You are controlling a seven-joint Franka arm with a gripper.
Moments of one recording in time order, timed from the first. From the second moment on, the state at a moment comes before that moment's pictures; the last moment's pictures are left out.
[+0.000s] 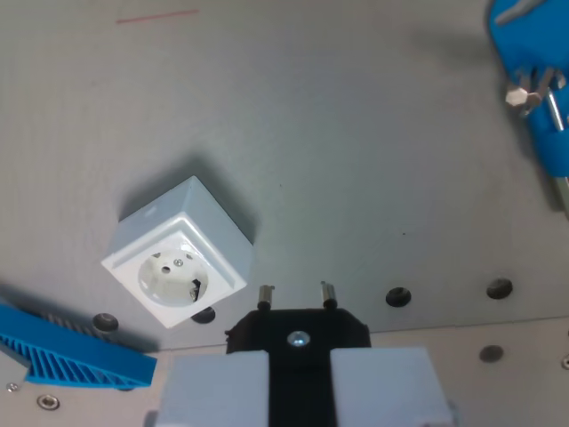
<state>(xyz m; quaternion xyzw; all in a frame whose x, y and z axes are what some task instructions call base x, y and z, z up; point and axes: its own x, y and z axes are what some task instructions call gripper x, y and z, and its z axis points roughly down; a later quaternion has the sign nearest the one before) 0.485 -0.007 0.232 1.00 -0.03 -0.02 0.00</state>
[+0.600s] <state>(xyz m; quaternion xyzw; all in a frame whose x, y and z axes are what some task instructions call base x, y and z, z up) 0.459 0.014 0.196 1.00 0.05 -0.02 0.00</state>
